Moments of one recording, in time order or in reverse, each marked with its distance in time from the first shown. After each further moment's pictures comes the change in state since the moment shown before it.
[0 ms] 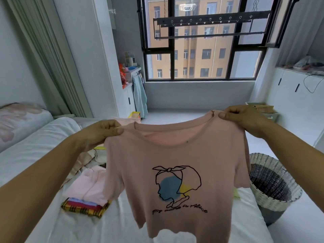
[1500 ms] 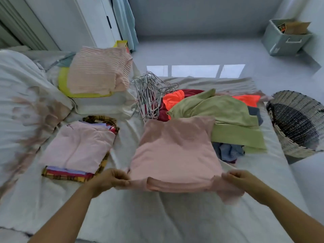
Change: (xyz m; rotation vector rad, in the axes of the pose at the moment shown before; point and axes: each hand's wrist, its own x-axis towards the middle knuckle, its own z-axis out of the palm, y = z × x) left_hand 0.095 -0.358 0.056 0.010 -0.313 -0.613; right_hand -0.019 0.333 0.206 0.095 -0.361 0.745
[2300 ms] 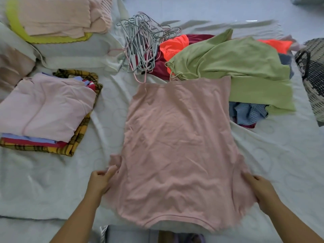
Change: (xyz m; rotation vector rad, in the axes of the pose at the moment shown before) left_hand 0.102 -0.188 0.074 -0.284 0.592 -0.313; right_hand 0.079 0.185 0.062 0.306 0.497 0.474
